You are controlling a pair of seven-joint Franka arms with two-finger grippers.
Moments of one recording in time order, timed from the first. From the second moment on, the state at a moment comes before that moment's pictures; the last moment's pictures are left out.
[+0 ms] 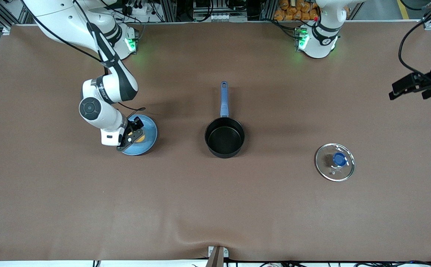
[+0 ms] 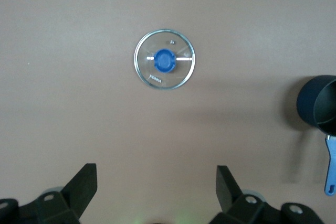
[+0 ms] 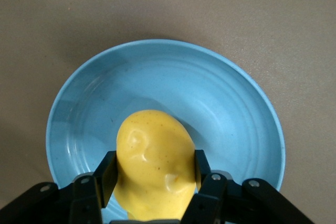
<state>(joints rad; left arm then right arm) 0.15 -0.03 -0.15 -1.57 -0.04 1.50 -0.04 0.21 0.35 0.07 -2.22 0.07 2.48 -0.47</state>
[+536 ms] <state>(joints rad) 0.06 -0.07 -0.06 -1.57 -0.04 1.49 -0.04 0.28 0.27 0.08 -1.90 0.10 2.06 -0.20</state>
